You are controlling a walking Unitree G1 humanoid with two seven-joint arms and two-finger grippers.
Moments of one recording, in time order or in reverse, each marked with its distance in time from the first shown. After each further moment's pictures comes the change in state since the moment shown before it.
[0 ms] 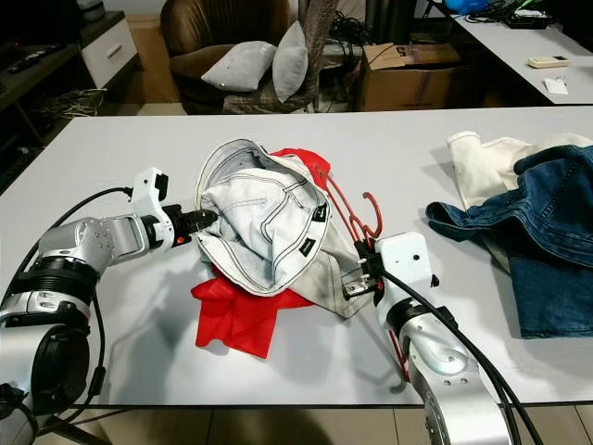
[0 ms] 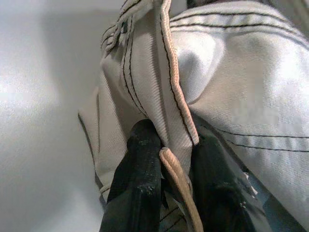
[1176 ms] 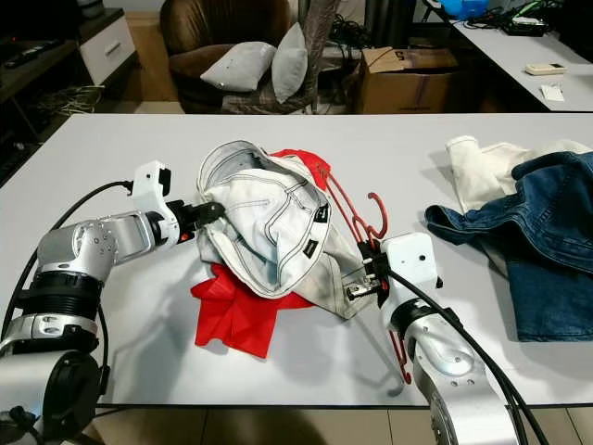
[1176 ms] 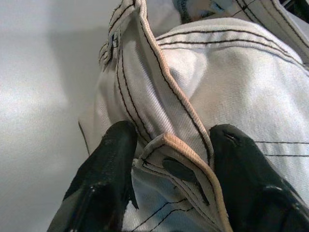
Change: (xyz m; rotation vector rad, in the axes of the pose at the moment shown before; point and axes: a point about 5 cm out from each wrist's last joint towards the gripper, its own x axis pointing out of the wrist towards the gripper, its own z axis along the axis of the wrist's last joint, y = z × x) left arm -0.005 -0.017 -0.001 0.039 -0.030 0.071; right arm -0.004 -0.004 0.000 0.019 0.010 0.006
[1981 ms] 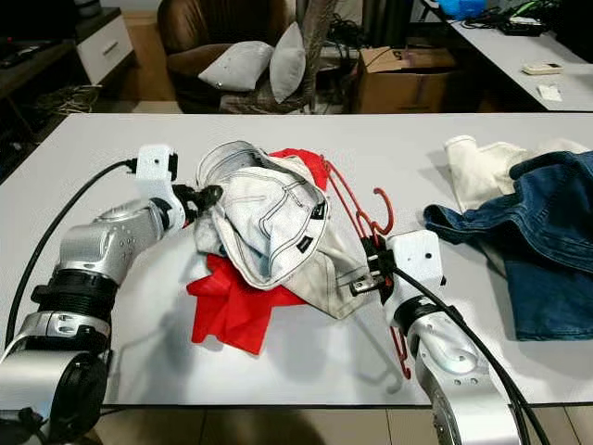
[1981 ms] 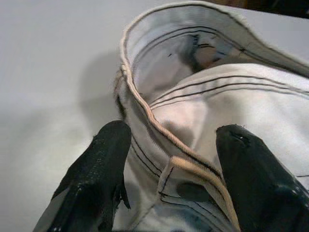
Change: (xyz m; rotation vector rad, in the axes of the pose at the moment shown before) left arm 0.006 -0.010 0.015 0.268 -0.178 0.129; right arm 0.000 -0.003 0.003 0.018 -0.035 -0.009
